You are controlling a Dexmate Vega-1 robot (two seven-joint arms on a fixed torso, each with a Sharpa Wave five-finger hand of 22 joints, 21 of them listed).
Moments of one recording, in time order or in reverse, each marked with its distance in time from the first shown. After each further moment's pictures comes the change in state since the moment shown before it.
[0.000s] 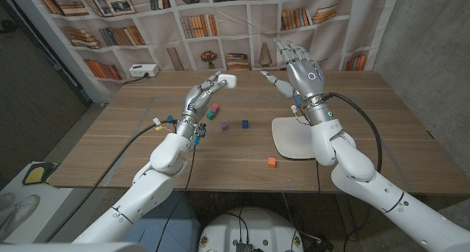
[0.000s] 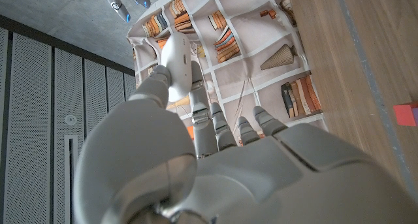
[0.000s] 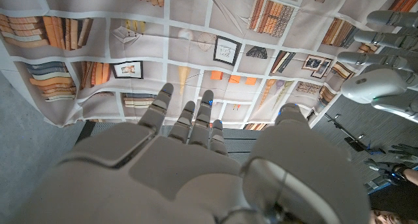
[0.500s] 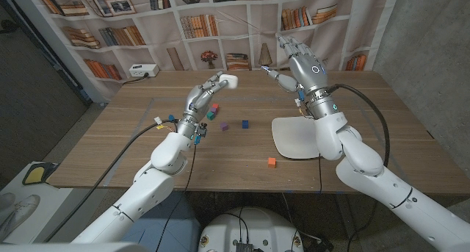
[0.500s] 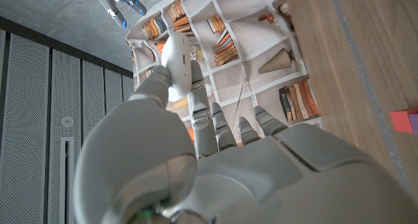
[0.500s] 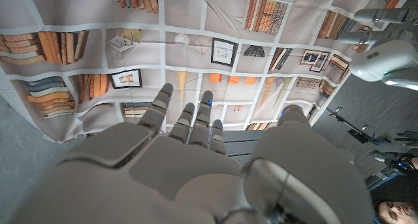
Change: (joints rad) left arm -0.010 0.001 0.008 0.008 -0.011 0.012 -0.013; left_hand 0.000 0.000 0.000 0.000 0.000 0.000 0.000 0.012 0.015 0.000 0.000 0.000 0.000 0.000 0.000 0.000 0.000 -0.003 0.003 0.000 0.000; right arm -0.002 -0.024 0.049 -0.052 0.094 0.033 0.062; right_hand -0.012 -0.013 -0.010 -0.005 0.000 0.004 0.004 0.000 -0.002 -0.008 0.001 -0.012 -0.010 -0.016 0.016 0.000 -0.007 -0.004 0.004 0.000 0.000
